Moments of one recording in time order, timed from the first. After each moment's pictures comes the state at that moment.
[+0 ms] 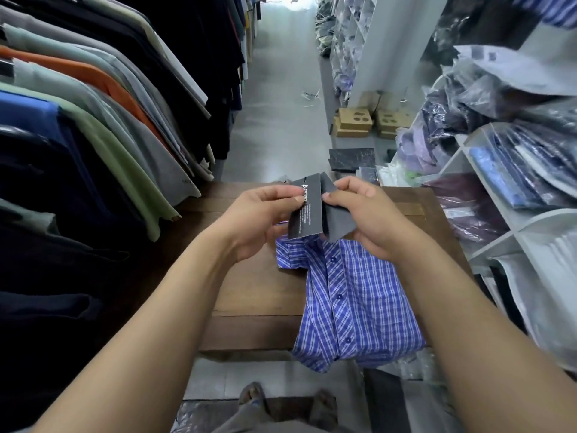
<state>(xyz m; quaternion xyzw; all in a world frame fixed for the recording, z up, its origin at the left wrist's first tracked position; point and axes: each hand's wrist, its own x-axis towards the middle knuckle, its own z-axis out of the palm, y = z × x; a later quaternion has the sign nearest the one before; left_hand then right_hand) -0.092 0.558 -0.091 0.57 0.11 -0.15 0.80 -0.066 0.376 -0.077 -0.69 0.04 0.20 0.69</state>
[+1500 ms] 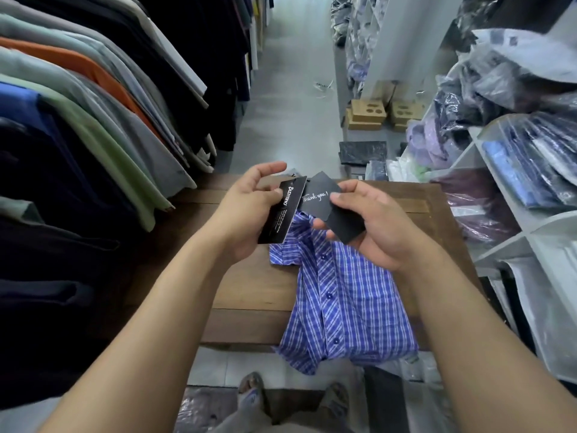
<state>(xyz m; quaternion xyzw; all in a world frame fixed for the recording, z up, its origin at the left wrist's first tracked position) -0.100 0.529 -0.081 0.63 0.16 -0.05 0.76 -0.077 0.340 -0.076 -0.56 0.02 0.27 0.78</state>
